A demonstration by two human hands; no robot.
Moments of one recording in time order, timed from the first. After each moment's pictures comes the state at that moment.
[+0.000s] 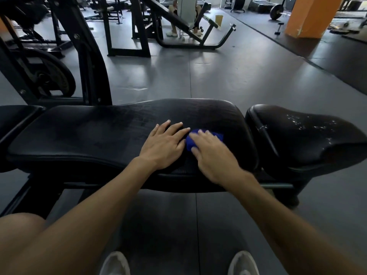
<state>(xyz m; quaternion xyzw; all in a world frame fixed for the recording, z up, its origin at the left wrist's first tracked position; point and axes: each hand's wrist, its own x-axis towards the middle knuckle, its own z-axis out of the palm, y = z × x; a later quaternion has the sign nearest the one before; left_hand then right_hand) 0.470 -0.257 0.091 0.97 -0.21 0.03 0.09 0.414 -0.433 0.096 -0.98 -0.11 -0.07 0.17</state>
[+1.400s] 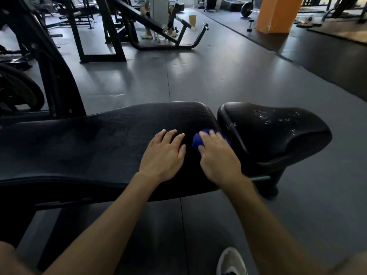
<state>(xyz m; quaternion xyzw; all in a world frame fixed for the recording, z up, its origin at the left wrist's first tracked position) 0.453 -0.331 0.086 0.97 -0.21 0.06 0.11 0.404 -0.496 0.087 -0.97 0.05 -0.10 0.21</state>
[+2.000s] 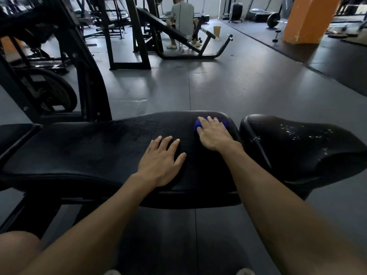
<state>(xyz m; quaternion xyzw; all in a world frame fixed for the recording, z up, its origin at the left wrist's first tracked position) 0.463 -0.275 0.094 0.99 -0.14 0.00 0.07 0.547 -0.476 0.099 -0.98 -0.02 0.02 0.18</state>
